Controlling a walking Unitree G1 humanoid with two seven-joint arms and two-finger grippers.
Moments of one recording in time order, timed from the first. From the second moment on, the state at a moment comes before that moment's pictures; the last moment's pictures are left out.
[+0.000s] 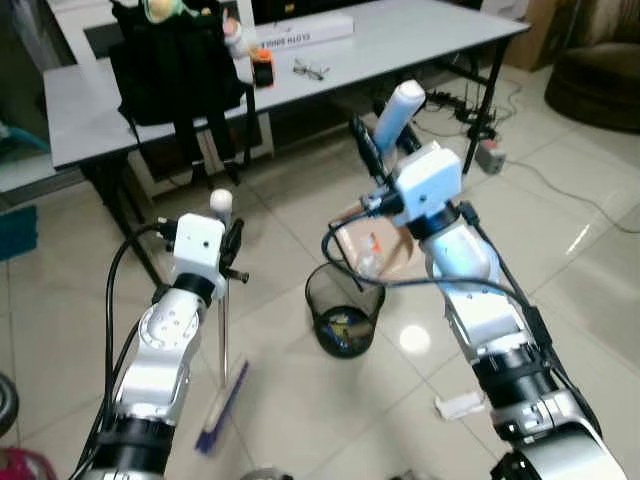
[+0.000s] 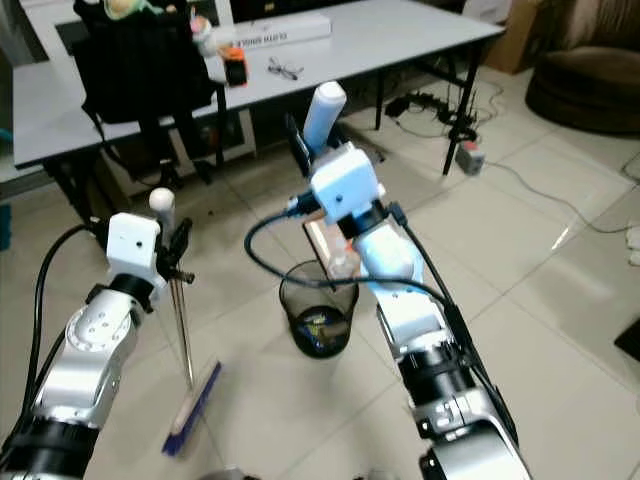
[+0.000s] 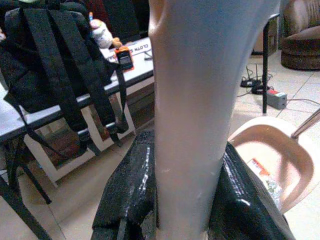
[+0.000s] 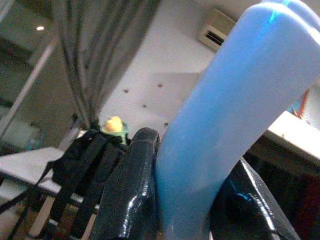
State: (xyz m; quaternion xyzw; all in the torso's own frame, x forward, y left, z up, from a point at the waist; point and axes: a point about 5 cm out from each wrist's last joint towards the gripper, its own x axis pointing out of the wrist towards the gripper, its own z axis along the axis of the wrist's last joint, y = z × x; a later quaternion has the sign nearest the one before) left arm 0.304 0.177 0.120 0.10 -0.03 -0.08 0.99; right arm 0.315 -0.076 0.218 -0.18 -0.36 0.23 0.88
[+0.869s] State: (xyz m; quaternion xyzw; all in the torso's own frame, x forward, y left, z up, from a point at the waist) left arm 0.302 0.175 0.119 0.11 -0.02 -0.11 0.99; right arm 0.338 -0.182 0.245 -0.25 -0.31 -0.08 0.91
